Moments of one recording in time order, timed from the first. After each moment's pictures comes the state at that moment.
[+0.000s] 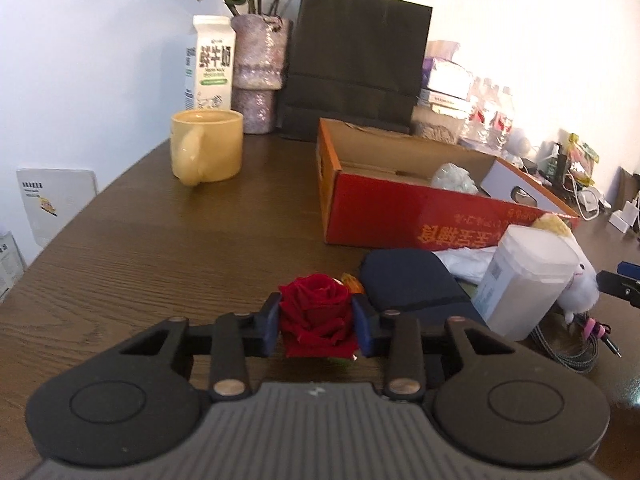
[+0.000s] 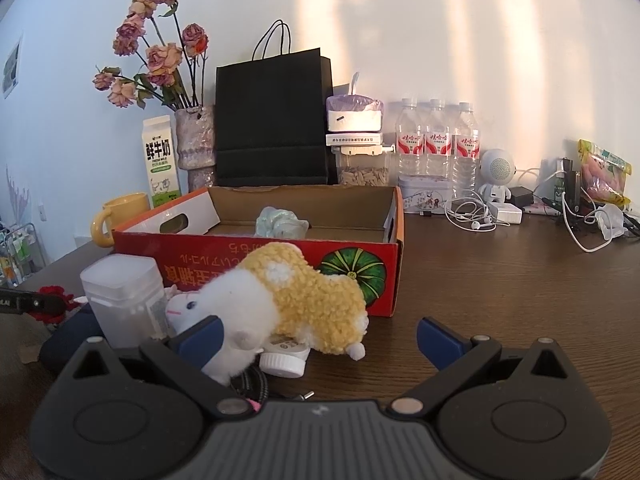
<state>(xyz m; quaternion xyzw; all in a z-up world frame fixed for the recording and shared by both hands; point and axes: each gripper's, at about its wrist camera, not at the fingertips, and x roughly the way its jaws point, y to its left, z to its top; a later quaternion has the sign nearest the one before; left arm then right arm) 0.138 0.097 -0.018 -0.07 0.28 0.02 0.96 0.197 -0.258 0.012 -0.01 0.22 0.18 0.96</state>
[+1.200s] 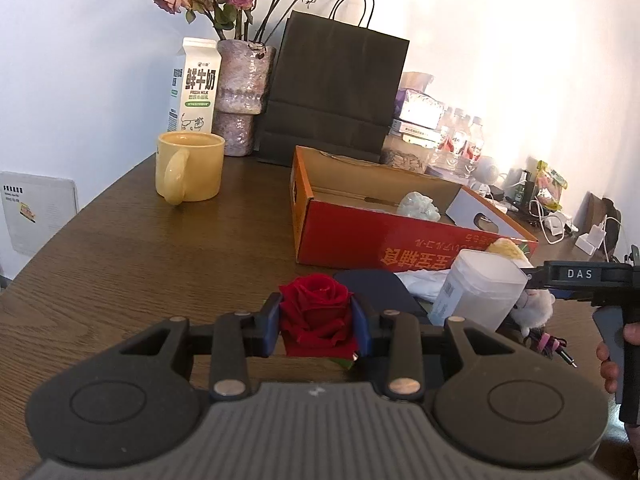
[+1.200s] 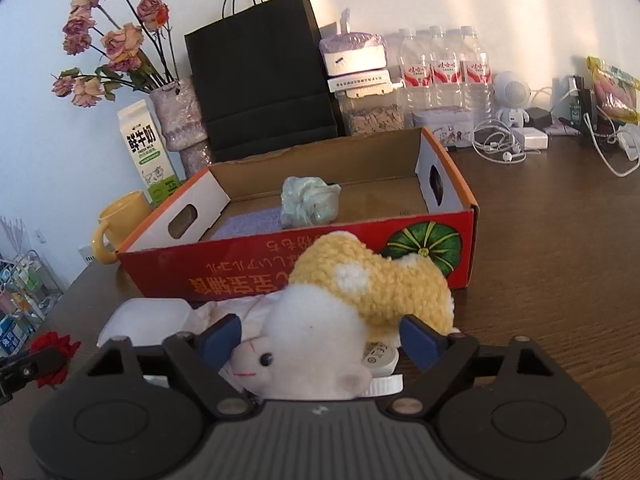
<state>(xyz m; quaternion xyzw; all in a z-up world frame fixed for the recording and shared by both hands) 0.116 0.102 -0.005 -0.10 0.24 -0.03 0.96 0.240 -0.207 0.021 0.08 0.33 0.17 0.93</state>
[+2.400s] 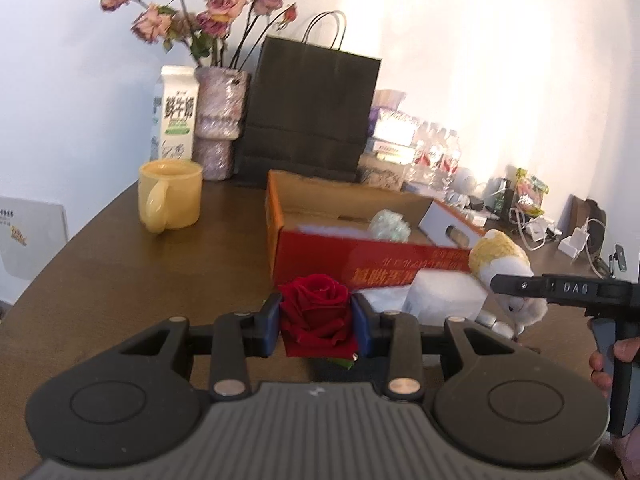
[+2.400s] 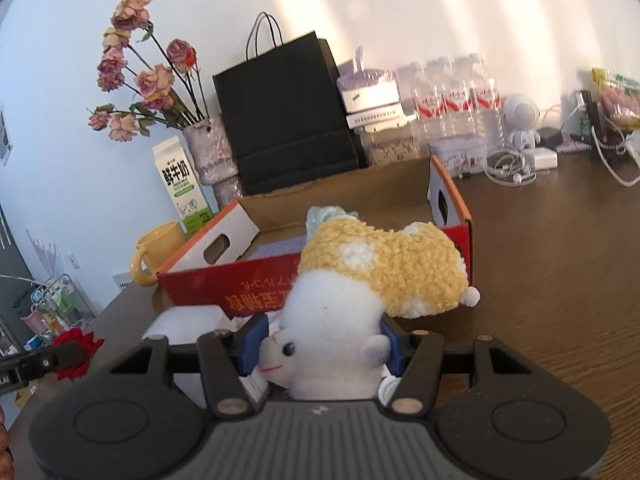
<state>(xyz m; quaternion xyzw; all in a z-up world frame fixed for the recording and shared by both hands) 0.106 0.082 0.020 -0.09 0.21 -0.05 0.97 0.210 -0.233 0.033 0.10 0.26 0.21 0.93</state>
